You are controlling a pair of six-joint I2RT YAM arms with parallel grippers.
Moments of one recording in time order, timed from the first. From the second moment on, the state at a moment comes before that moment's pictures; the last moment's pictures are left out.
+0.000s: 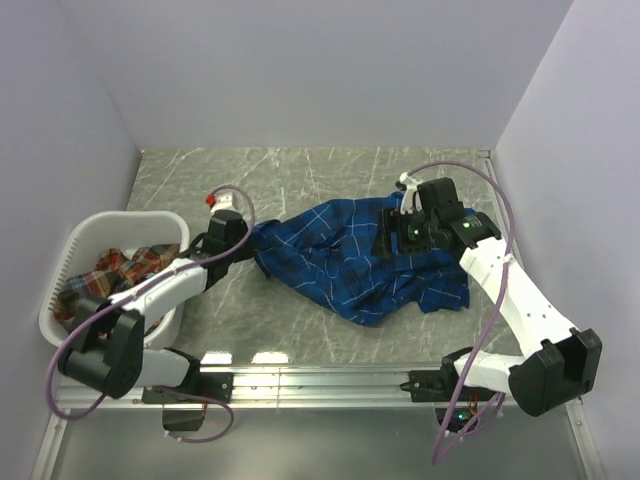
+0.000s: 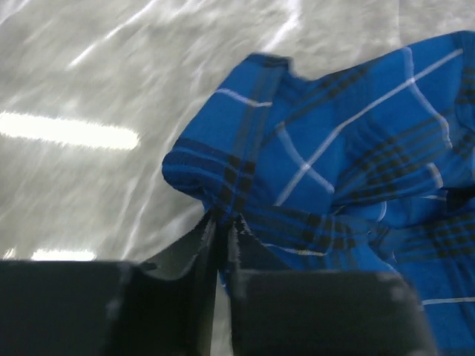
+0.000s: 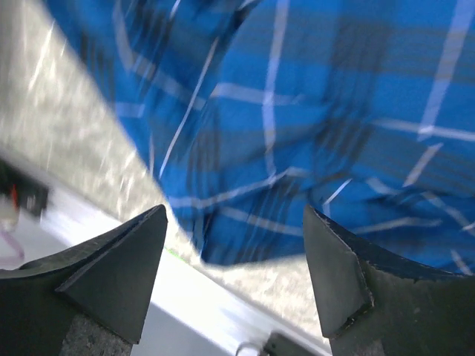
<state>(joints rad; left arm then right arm) -0.39 1.34 0.72 0.00 -0.17 -0.57 0.35 1.21 1.13 -0.82 -0.31 0.20</state>
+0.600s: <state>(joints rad) -0.36 1.13 0.69 -0.21 -0.22 -0.68 0.19 1.39 0.97 -0.56 -0.01 0.54</state>
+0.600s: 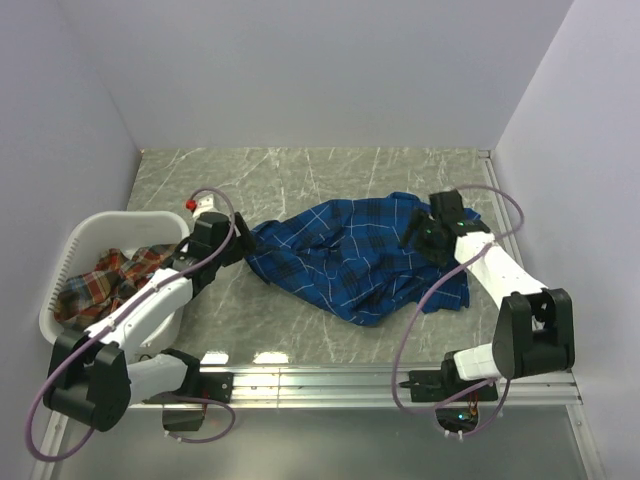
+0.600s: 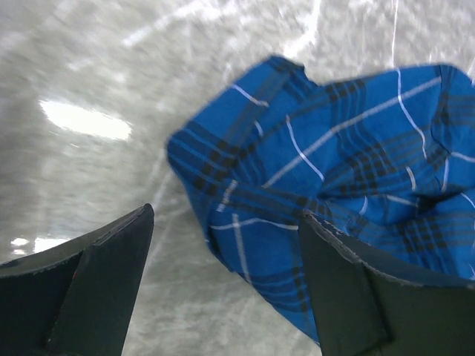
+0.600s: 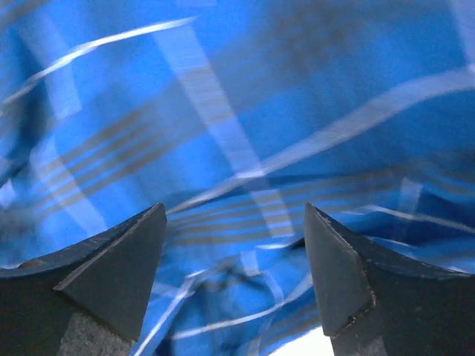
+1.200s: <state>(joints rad) -0.35 1.55 0.88 -0.19 -0.12 -0.76 0.07 1.35 0.76 -0.57 -0.12 0.65</state>
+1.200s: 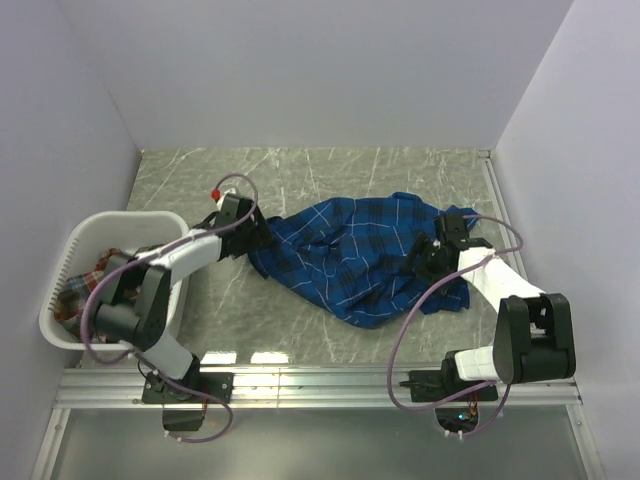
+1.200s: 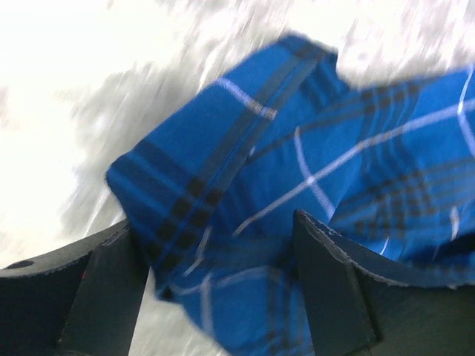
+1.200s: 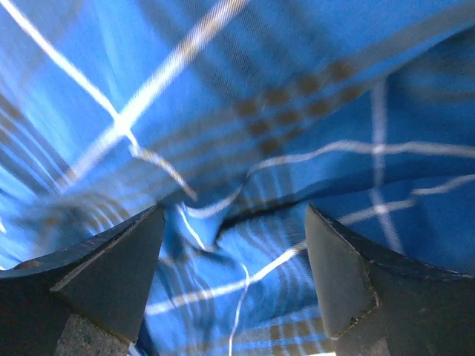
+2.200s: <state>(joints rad) -0.56 1.39 1.07 -0.20 0.00 -0.43 0.05 1.44 0.87 -0.42 -0.17 0.72</state>
